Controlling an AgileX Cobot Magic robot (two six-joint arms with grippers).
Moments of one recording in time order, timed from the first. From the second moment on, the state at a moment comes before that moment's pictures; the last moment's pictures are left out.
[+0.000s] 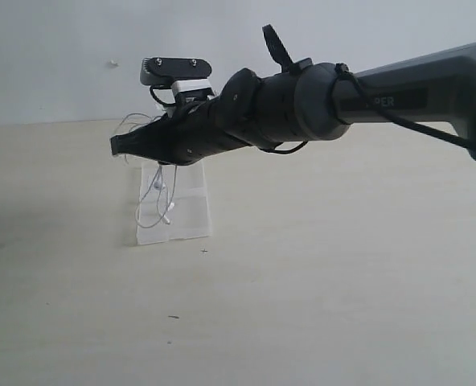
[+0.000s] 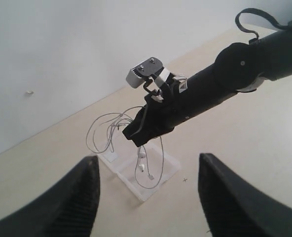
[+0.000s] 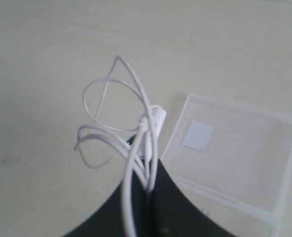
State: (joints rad) left arm -0.05 0.62 -0.76 -0.60 0.69 0.73; right arm 0.68 2.19 -1.58 0.76 0.16 -0.43
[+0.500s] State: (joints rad) left arm -0.05 0.62 -0.76 -0.60 0.69 0.73; right arm 0.67 2.22 -1.58 0.66 0.12 -0.43
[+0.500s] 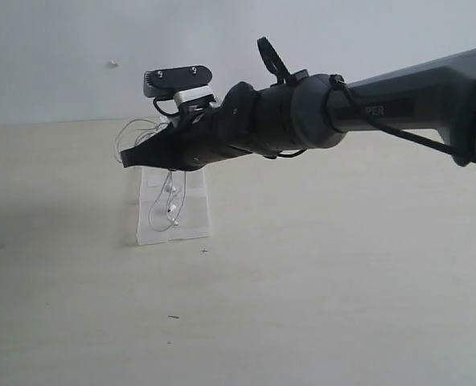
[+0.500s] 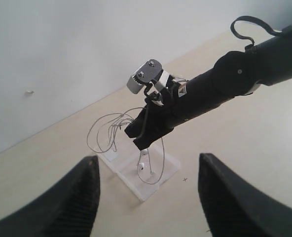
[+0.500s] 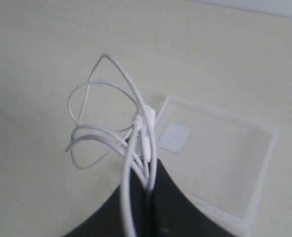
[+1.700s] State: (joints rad) left arm -0.05 0.62 -0.72 -0.60 0.66 0.73; right arm 0.64 2.25 -1.58 0.52 0.10 -0.73
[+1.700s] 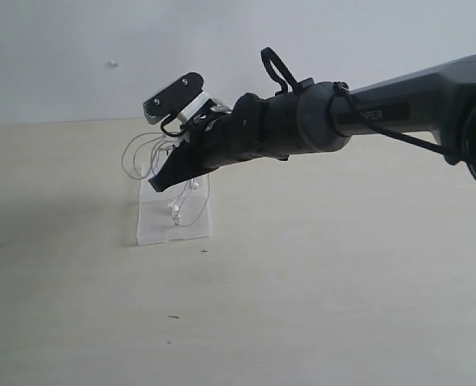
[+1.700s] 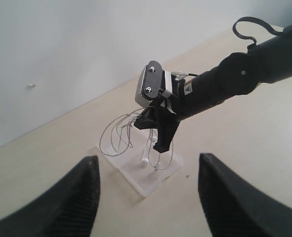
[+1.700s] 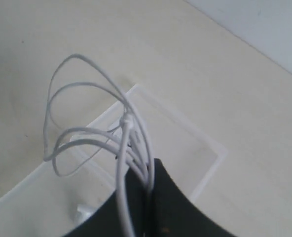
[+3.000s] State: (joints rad) left arm -0.05 0.62 -0.72 -0.60 0.65 0.72; right arm 0.64 2.25 -1.58 0.25 0.31 -0.78
